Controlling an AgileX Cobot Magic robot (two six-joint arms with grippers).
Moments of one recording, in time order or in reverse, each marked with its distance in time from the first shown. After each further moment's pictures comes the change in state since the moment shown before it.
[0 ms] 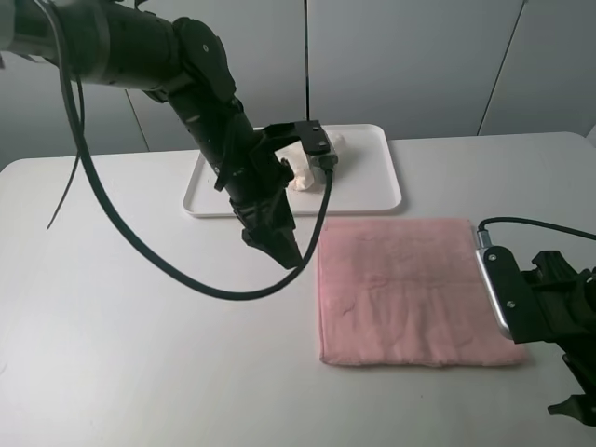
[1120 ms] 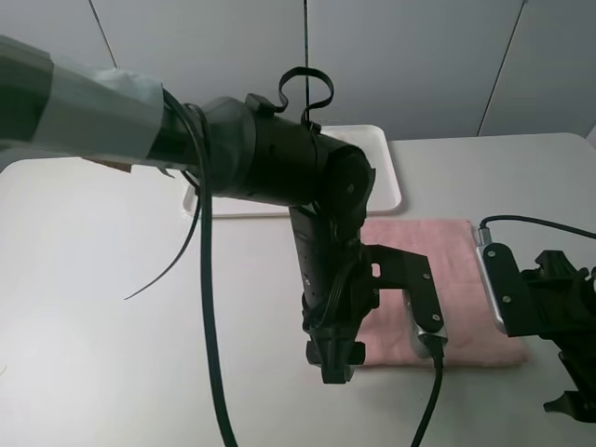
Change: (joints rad) left arm -0.366 0.104 0.017 0.260 -0.075 -0.274; right arm 0.000 0.017 0.000 -0.027 -0.027 0.087
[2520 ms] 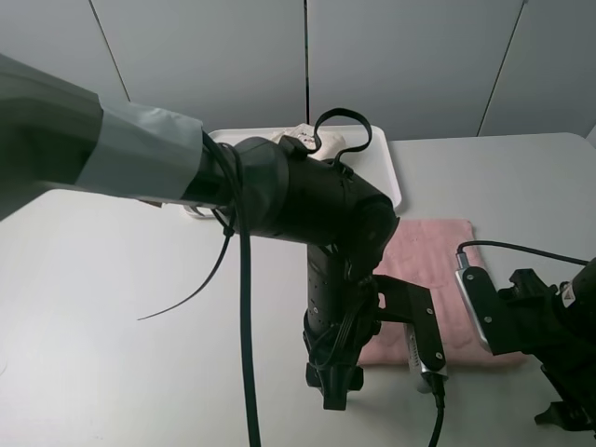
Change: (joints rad) left arm -0.063 0.049 0.000 0.121 -0.002 -0.126; right arm 0.000 0.209 0.000 0.024 -0.113 -0.116
